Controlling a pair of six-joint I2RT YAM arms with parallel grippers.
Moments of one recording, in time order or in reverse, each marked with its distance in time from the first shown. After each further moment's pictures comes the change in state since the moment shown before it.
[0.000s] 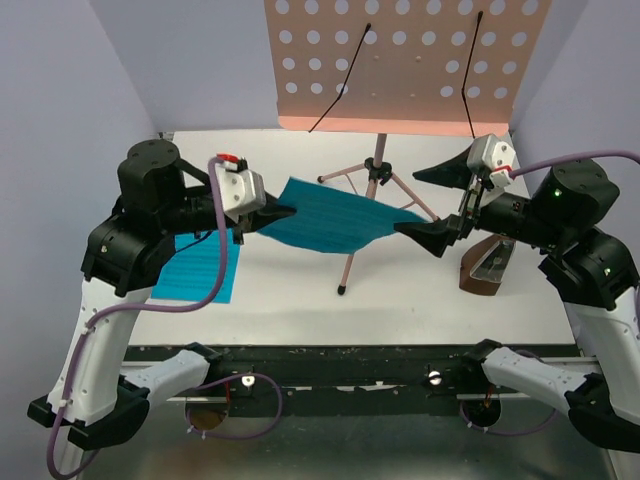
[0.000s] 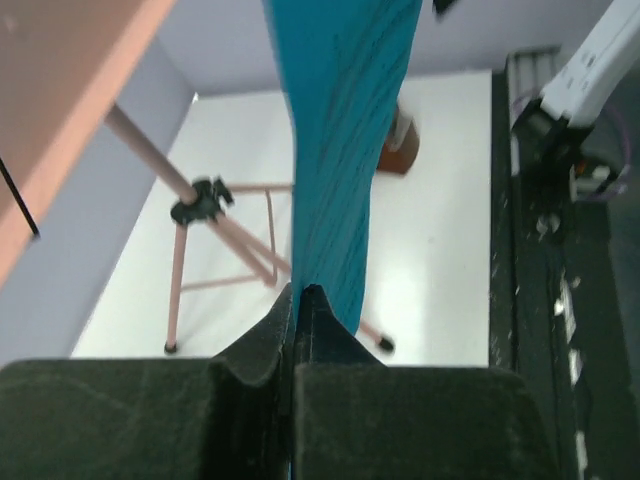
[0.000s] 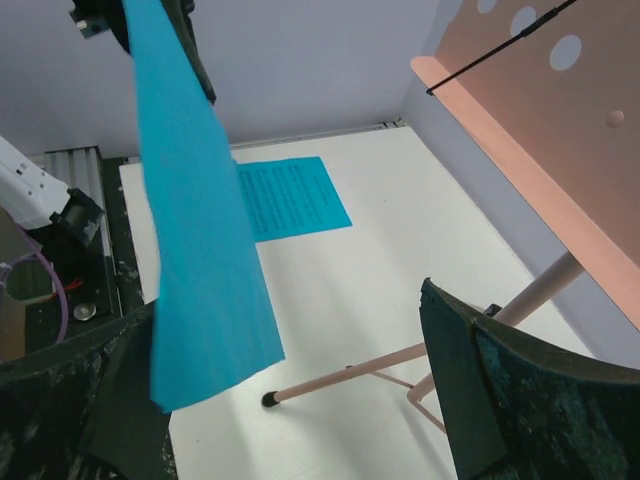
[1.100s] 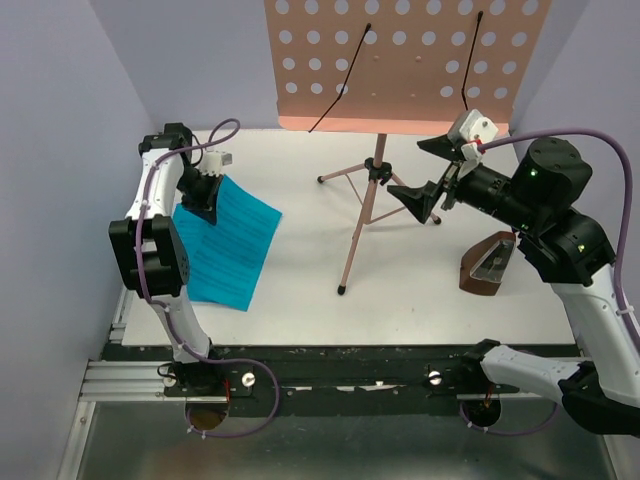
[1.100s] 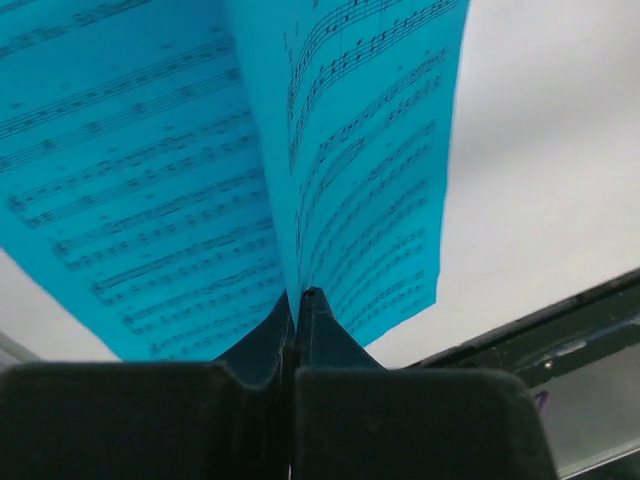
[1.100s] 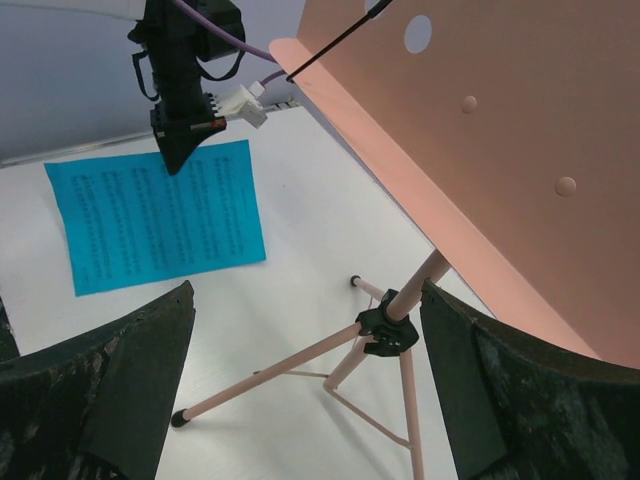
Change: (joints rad) left arm 0.540 0.801 0.055 -0.536 -0.557 -0.005; right arm 0.000 0.074 0.001 0.079 0.234 -0.079
